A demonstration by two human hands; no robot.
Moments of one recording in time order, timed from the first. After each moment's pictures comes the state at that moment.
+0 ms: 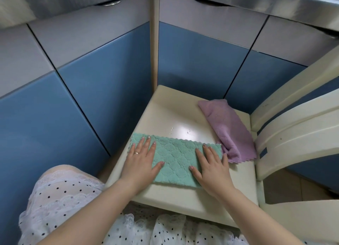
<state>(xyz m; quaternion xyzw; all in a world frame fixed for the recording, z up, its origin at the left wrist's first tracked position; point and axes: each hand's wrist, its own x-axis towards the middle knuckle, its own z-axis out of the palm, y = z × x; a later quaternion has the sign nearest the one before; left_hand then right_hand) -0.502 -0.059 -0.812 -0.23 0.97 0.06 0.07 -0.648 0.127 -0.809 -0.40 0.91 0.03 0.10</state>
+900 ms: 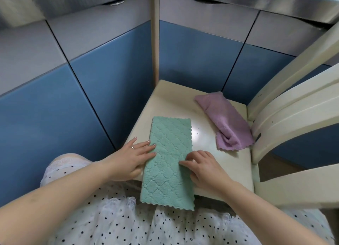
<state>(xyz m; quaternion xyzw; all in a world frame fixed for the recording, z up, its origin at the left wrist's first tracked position) -0.444 -0.089 -0.796 0.02 0.99 0.00 0.13 -0.608 0.152 -0.793 -0.61 0.79 -0.05 0.05</state>
